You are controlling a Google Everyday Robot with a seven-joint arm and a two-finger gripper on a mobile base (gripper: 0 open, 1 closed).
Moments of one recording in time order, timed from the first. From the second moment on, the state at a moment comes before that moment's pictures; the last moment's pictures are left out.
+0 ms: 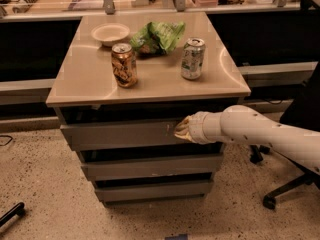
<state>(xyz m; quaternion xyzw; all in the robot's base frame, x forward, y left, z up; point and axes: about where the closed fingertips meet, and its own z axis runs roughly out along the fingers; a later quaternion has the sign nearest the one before) 0.611 -0.080 0.655 -0.64 0.65 0.00 0.42</state>
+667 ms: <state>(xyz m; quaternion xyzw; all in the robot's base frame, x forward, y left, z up) 0.595 -0.076 0.661 -0.65 0.64 0.03 0.40</state>
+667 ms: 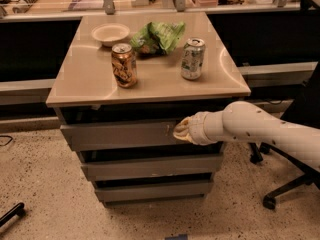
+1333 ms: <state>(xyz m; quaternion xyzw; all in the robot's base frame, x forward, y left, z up) 0.494 -0.080 0.694 -0.66 0.66 0.10 0.34</state>
